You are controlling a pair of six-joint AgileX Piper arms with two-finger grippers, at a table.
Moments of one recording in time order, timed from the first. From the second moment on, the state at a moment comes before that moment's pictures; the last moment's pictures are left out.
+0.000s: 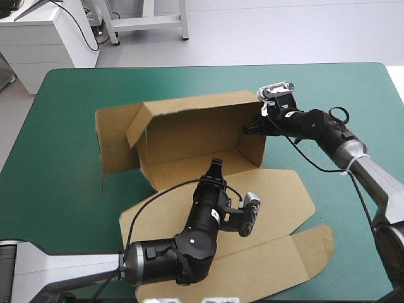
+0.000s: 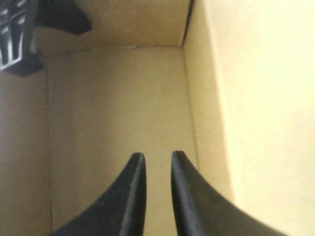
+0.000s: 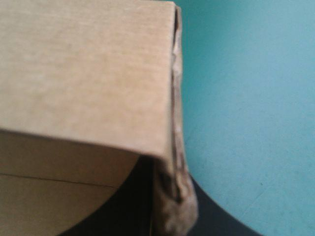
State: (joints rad) left arm -1.36 1.57 -1.08 1.21 0.97 -0.09; right arm 0.25 1.65 -1.26 0.61 0.42 -0.56
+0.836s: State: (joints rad) left arm -0.86 1.50 -1.54 -0.01 1.20 0.75; right arm 0.25 1.71 -1.38 0.35 0.56 -0.22
